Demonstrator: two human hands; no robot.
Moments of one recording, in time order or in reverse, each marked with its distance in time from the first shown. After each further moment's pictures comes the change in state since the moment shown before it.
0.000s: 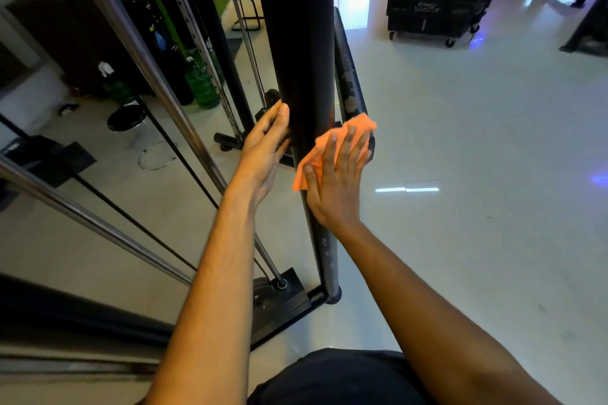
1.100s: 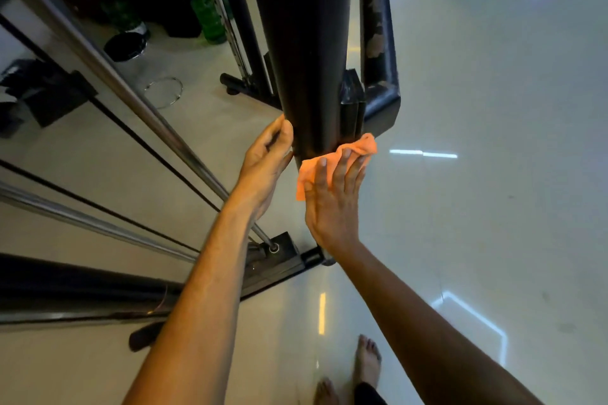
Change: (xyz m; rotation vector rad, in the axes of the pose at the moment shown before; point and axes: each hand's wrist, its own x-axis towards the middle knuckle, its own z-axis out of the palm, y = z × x) left_hand 0.006 -0.130 -0.018 0.096 0.065 -0.116; right_hand -0.098 0.070 0.065 0.062 -0.193 -0.083
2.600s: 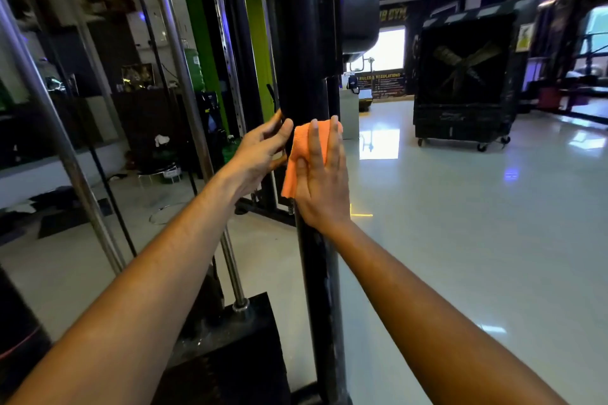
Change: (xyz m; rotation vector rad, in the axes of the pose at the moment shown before) left_hand 0.049 -0.220 -0.022 0.146 -0.041 0.494; right_hand -0.061 0.104 0.146 0.152 0.370 -0.217
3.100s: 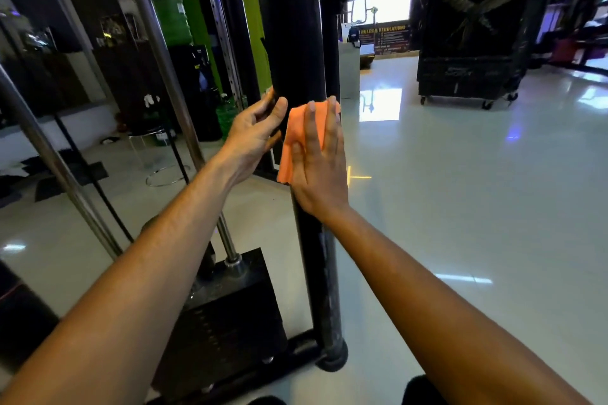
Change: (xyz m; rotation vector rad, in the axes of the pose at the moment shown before) left_hand -0.028 -0.061 0.012 -0.041 0.038 -0.022; right_hand -0.059 0.029 0.022 0.015 -0.048 0.012
